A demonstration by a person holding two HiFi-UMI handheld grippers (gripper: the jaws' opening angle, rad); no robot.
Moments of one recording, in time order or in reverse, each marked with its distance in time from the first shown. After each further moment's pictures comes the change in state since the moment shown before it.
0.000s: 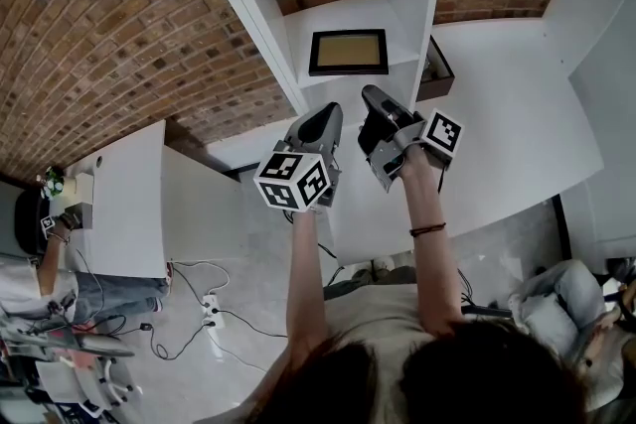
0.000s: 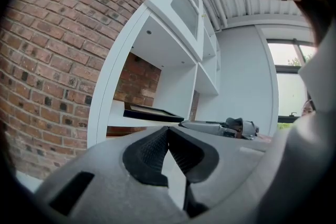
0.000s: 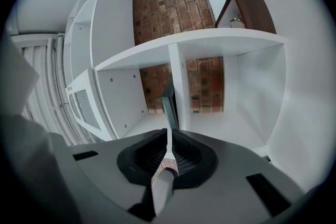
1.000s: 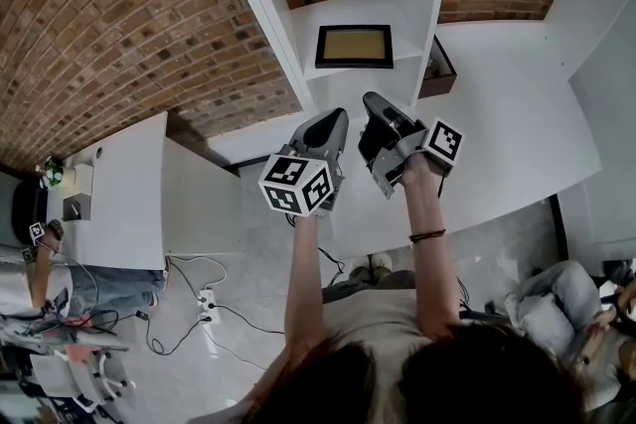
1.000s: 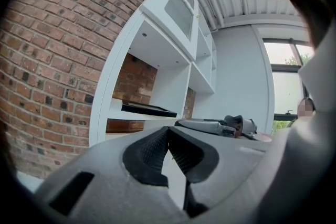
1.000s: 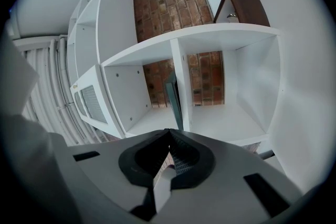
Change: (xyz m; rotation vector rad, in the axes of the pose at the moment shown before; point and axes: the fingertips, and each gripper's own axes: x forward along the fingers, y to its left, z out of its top) left arm -0.021 -0.014 -0.011 0.016 0.007 -0.023; right arm -0.015 0.003 -0.025 0.006 0.026 0.032
